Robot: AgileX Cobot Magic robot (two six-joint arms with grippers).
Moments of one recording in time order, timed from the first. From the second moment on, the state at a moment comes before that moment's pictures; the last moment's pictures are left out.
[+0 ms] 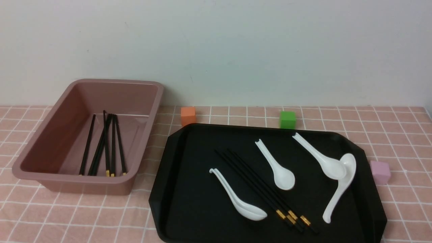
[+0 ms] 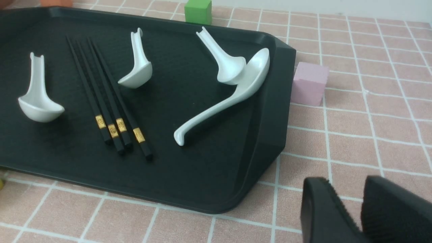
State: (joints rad) right arm 0.09 -0.01 0.01 0.07 0.39 -0.04; left arm -0.02 -0.01 0.03 -0.12 0.40 -0.29
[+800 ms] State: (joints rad) right arm 0.09 0.02 -0.04 0.72 0.20 0.11; left arm -0.02 -0.01 0.03 -0.12 0.40 -0.29
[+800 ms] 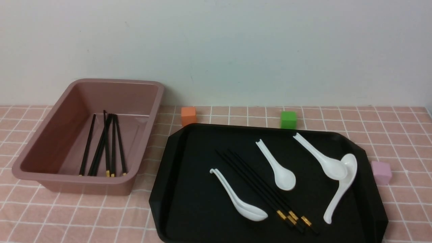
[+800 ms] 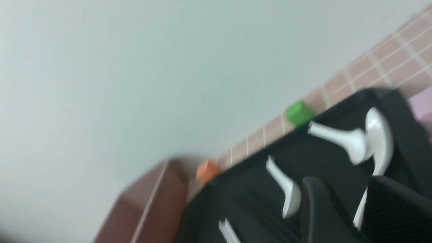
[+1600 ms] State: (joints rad) right arm 0.40 1.52 -1.00 0.28 0.87 -0.13; left arm -0.02 -0.01 0.03 -0.12 0.40 -0.29
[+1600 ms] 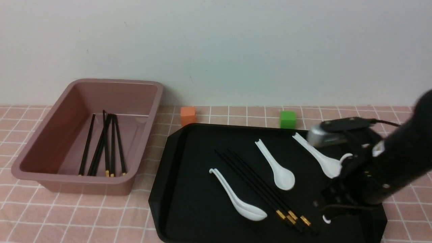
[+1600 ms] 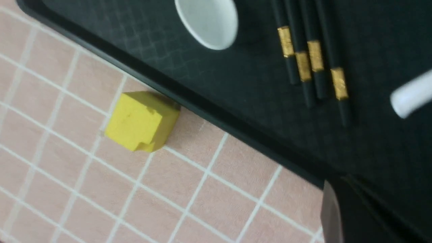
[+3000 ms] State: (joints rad) right arm 0.47 1.89 -1.19 0.09 0.71 0.03; left arm -0.02 -0.01 0.03 -0.12 0.40 -0.29
